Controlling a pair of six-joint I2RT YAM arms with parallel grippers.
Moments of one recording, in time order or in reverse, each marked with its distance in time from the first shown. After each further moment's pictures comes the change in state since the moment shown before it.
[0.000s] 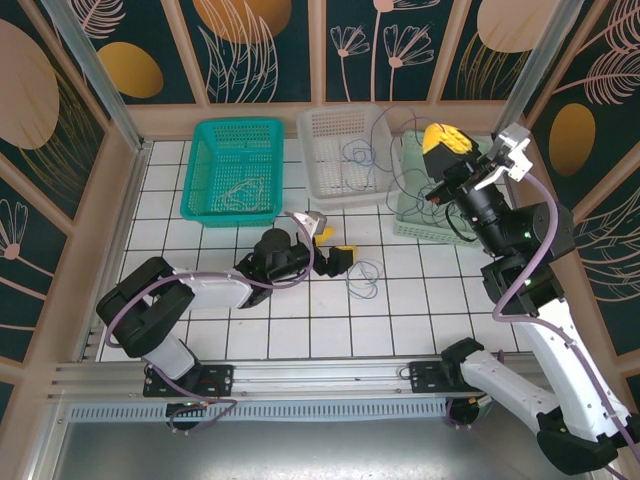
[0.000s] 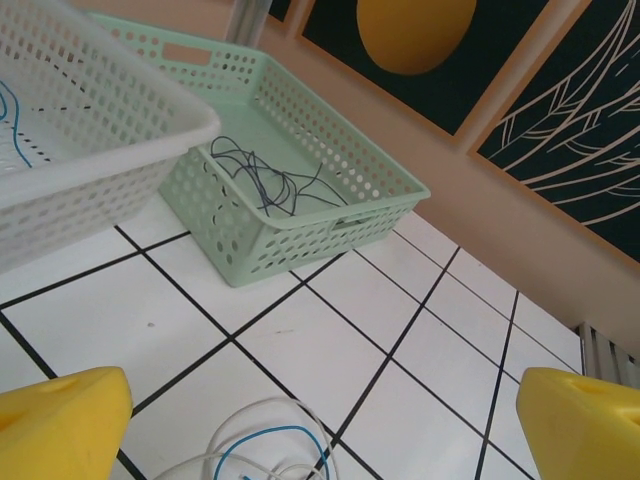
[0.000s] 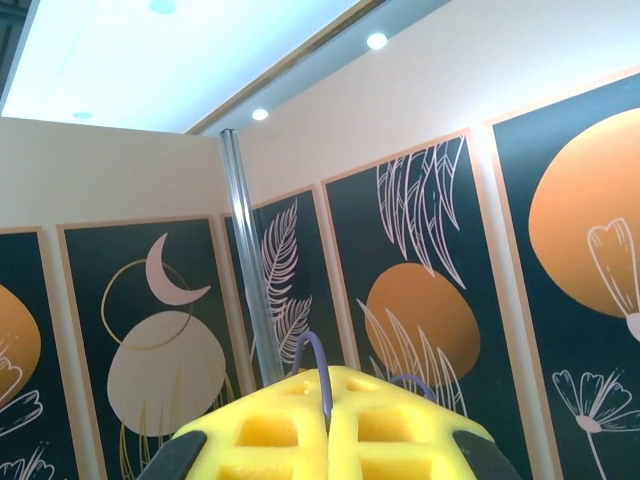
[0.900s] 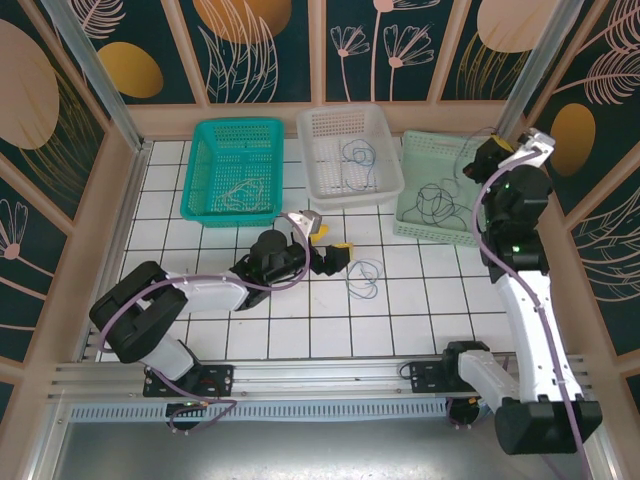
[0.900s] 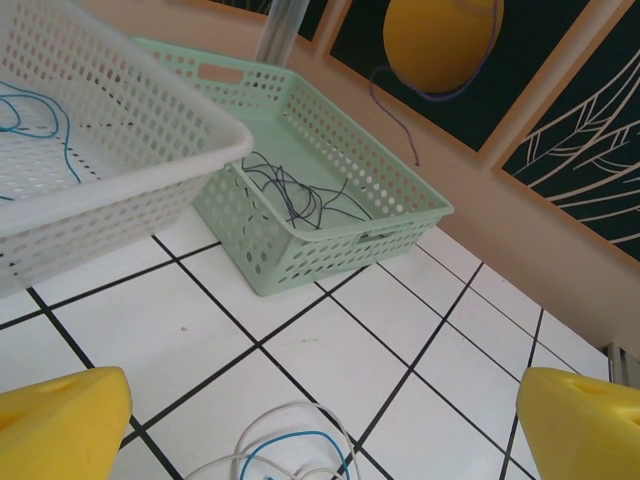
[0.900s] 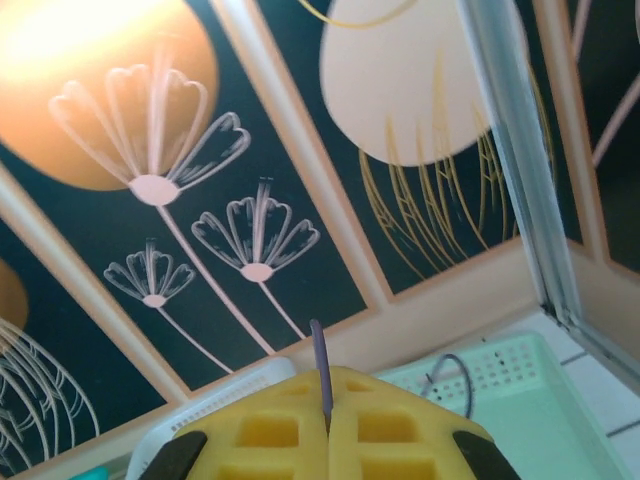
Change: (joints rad) left arm 0.000 -0.051 -0.029 -0.020 -0.073 0.008; right arm -0.495 0.142 -0.143 -0.211 0.277 0.156
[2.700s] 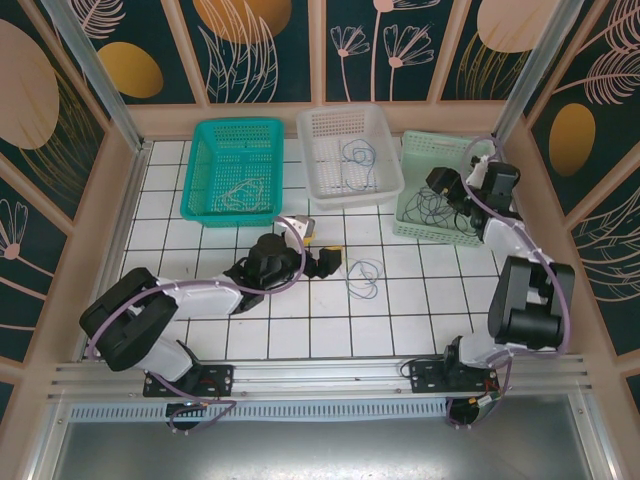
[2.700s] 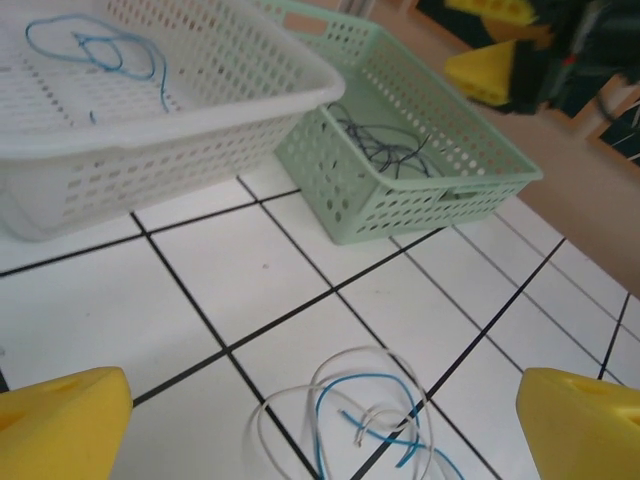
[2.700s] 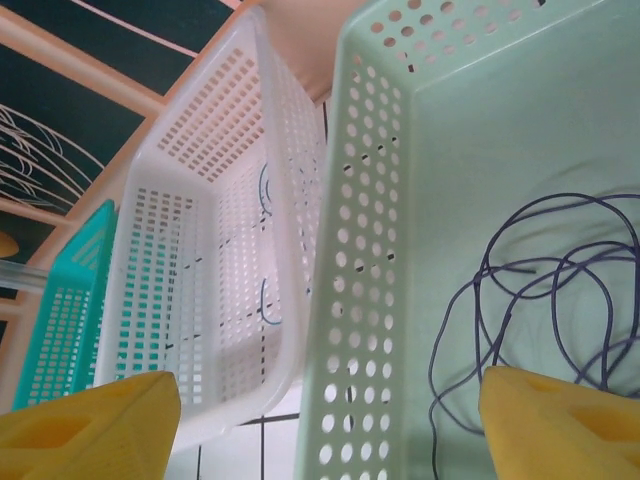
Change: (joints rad) left arm 0.000 -0.039 -0.025 -0.162 -0.118 -0.005; right arm -0.153 0.526 -0.100 0.074 -0.649 0.083
